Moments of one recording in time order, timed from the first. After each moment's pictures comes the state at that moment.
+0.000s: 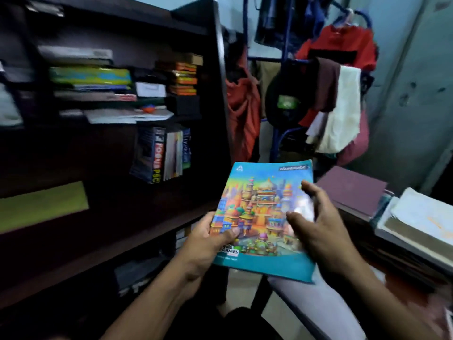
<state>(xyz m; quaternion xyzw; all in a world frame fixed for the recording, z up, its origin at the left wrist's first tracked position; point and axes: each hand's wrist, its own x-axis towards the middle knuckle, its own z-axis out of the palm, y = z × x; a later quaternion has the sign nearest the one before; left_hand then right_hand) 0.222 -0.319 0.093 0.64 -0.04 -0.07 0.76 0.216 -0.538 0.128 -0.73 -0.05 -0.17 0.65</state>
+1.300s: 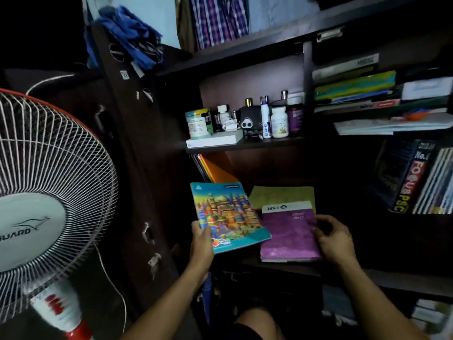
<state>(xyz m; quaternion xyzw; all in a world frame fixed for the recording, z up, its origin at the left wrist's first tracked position) 0.119 0.030 0.030 0.59 0.42 0.45 0.53 0.373 -0.135 -0.003 -0.72 -0.27 0.09 0.64</state>
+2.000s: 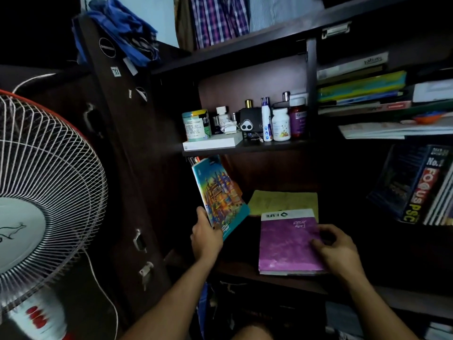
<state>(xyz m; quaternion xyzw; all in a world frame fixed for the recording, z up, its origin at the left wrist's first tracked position) 0.163 0.071 0.030 0.72 0.52 0.41 0.22 0.382 -0.131 -0.010 -0.72 -0.29 0.12 0.62</state>
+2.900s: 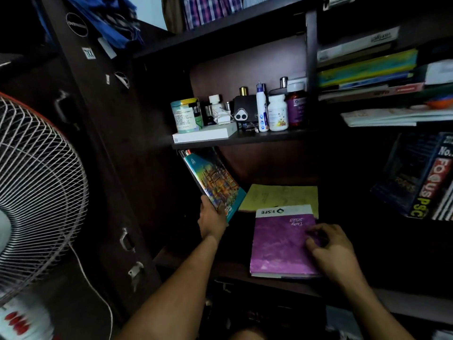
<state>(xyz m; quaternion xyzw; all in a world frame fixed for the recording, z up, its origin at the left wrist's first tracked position) 0.228 0.133 0.005 0.72 0.47 0.44 0.26 0.380 -0.126 -0.013 -0.76 -0.37 0.04 0.54</state>
